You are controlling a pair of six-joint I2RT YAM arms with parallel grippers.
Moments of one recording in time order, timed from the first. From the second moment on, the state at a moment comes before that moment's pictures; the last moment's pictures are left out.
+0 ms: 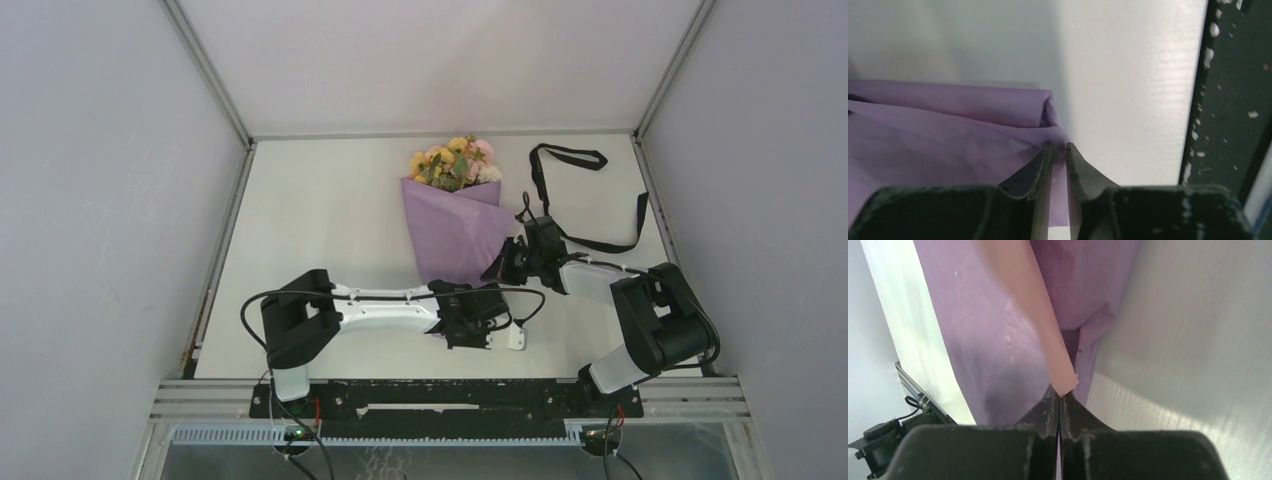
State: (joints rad) left arm -1.25 1.84 1.21 -0.55 0.01 0.49; right arm 0.35 1.52 0.62 0.06 -0.43 0.67
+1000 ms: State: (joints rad) left arm -1.26 1.90 1.21 -0.46 -0.18 0.62; right arm 0.24 1.52 0.62 0.05 -0.44 0.65
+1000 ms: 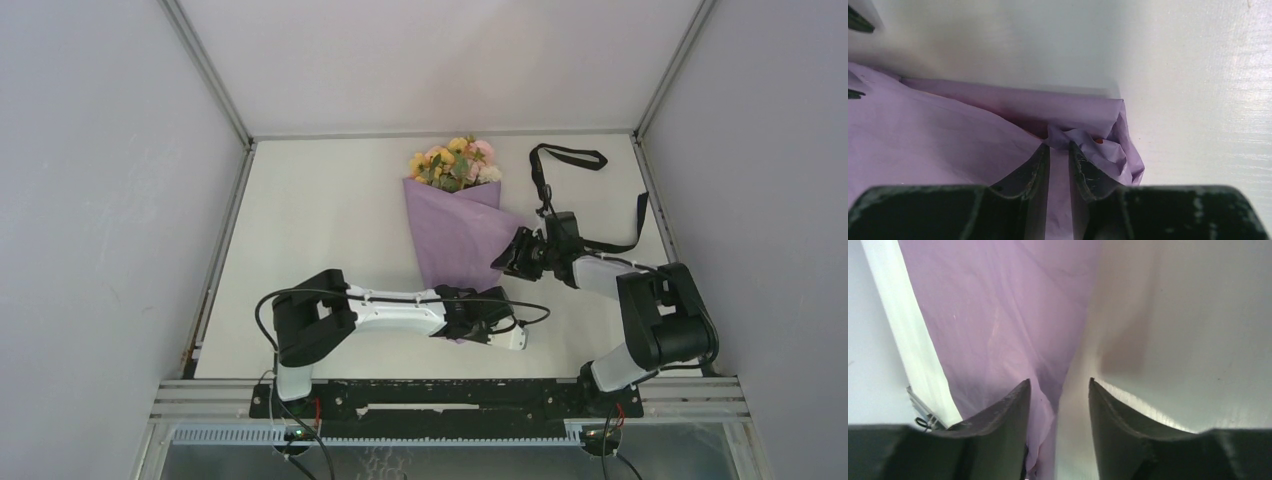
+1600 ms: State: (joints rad) left arm -1.26 1.90 1.20 -0.45 -0.18 0.66; right arm 0.21 1.82 0.75 0.30 -0.72 0.70
